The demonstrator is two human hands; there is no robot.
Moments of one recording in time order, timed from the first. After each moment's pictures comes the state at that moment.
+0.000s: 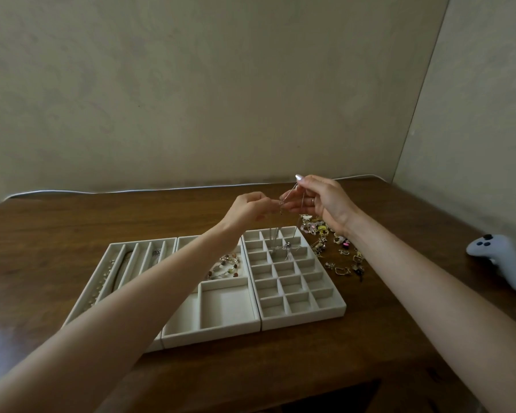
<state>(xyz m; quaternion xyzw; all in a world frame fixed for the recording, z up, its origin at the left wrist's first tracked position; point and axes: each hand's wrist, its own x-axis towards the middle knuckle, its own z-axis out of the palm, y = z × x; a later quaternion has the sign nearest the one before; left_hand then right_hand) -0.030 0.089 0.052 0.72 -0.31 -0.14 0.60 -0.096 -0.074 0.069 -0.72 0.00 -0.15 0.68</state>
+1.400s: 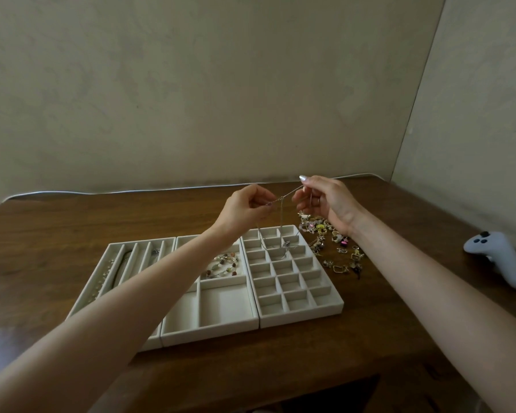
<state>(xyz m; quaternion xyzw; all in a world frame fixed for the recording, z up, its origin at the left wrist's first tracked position) -0.026 0.090 0.046 0.73 -0.35 -0.04 0.58 -0.102 -0.085 0.066 -0.72 0.03 -0.17 0.68</state>
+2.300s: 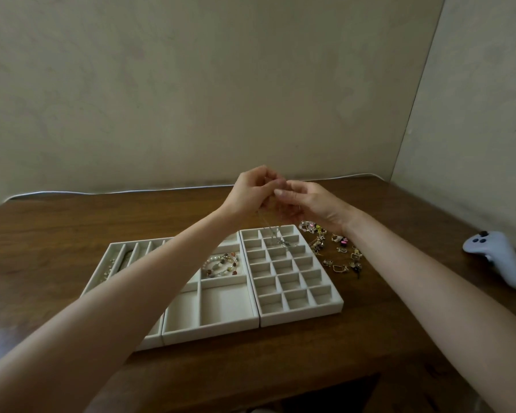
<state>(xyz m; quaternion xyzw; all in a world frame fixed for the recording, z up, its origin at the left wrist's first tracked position) -0.033 0.078 0.078 0.69 -0.36 -0.05 0.62 -0.100 -0.064 0.073 -0.77 -0.03 -0.04 0.63</state>
